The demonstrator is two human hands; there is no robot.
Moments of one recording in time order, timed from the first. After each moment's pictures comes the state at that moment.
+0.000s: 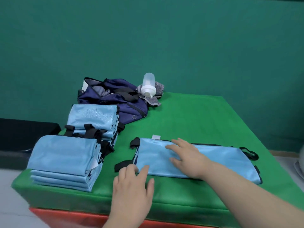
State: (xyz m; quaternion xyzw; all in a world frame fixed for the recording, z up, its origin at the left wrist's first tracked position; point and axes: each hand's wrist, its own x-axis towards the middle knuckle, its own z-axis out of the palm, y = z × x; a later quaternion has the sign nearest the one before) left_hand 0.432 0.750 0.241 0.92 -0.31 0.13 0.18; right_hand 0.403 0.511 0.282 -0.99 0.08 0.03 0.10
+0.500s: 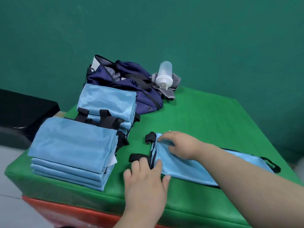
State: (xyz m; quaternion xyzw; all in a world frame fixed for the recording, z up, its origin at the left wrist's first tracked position) left_hand 0.468 0.742 0.214 0.93 -0.27 0.18 0.19; right_hand 0.511 0.546 0.285 -0.99 0.03 0.12 0.12
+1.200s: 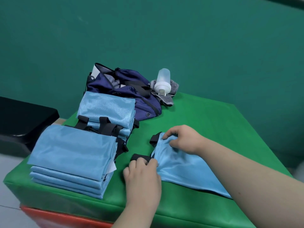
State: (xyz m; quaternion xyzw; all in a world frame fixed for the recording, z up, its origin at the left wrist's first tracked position) left_hand 0.490 0.733 0.226 0.93 -0.24 0.09 0.26; right_hand 0.513 0.550 0.322 -0.95 0.15 0.02 0.27
